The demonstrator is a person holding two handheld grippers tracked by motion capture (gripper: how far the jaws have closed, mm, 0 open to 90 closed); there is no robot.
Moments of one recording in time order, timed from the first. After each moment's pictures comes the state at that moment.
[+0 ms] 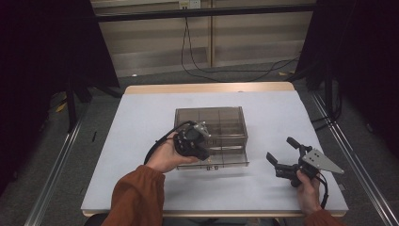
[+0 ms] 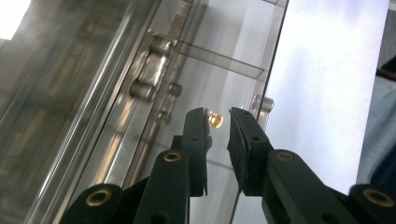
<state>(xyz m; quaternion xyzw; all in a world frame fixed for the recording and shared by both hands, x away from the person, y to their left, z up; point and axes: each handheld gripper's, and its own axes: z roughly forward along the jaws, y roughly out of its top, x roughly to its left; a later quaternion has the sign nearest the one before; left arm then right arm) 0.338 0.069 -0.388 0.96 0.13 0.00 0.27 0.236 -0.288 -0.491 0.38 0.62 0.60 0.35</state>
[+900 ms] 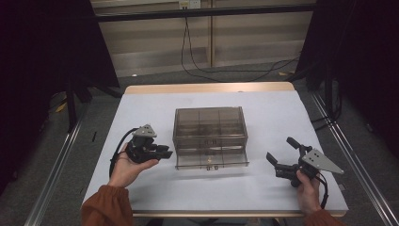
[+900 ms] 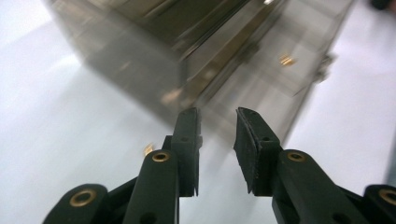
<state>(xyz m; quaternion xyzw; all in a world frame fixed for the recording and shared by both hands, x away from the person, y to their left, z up) 0.336 0.202 -0.411 0.88 0.28 0.05 0.37 0.236 -0.288 -0.491 0.38 0.62 0.60 0.35</state>
